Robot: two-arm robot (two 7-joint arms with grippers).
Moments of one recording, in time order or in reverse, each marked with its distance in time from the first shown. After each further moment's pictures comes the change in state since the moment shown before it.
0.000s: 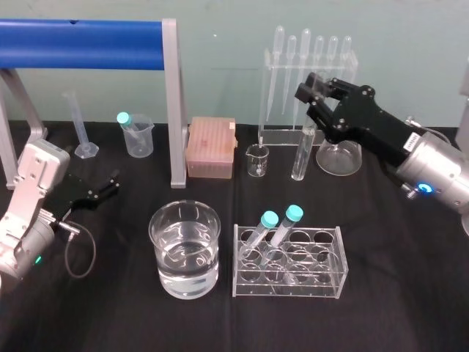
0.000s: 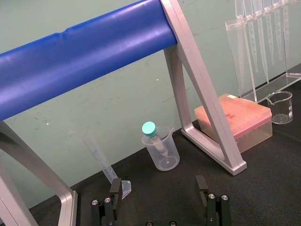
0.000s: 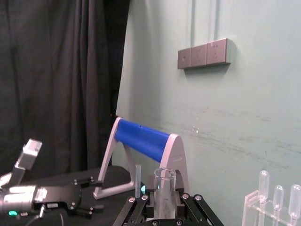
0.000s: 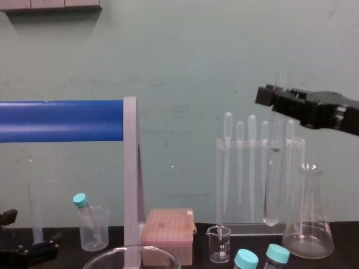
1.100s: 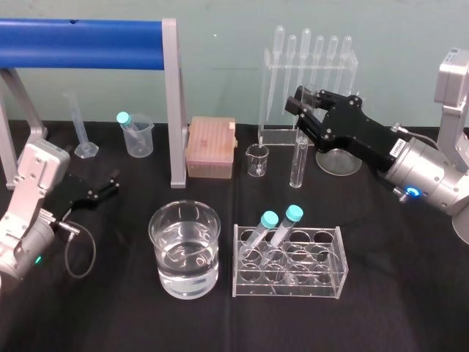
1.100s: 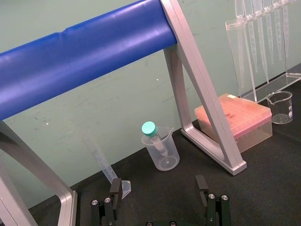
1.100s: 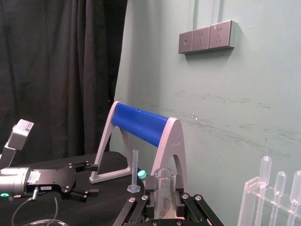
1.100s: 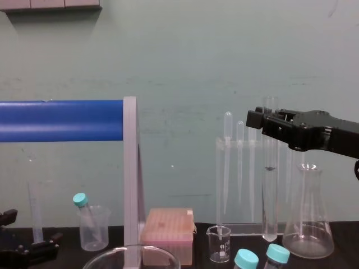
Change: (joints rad) left arm 0.000 0.000 0.000 0.000 0.000 0.000 0.000; right arm 0.040 -0.026 -0.036 0.079 -0.066 -0.010 0.004
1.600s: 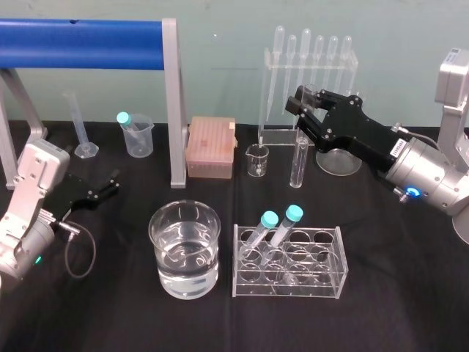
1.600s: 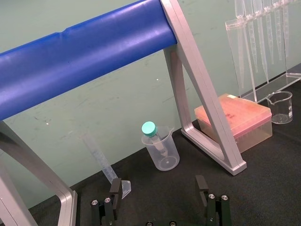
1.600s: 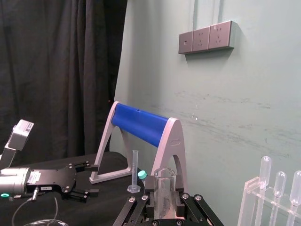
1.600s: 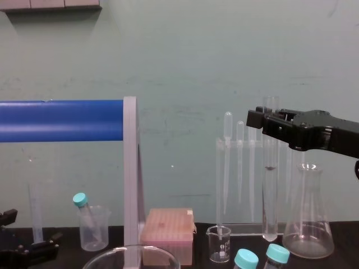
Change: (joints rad) left arm 0.000 0.000 0.000 0.000 0.000 0.000 0.000; right arm -0.001 0.001 0.001 -0.002 0.001 0.000 0.000
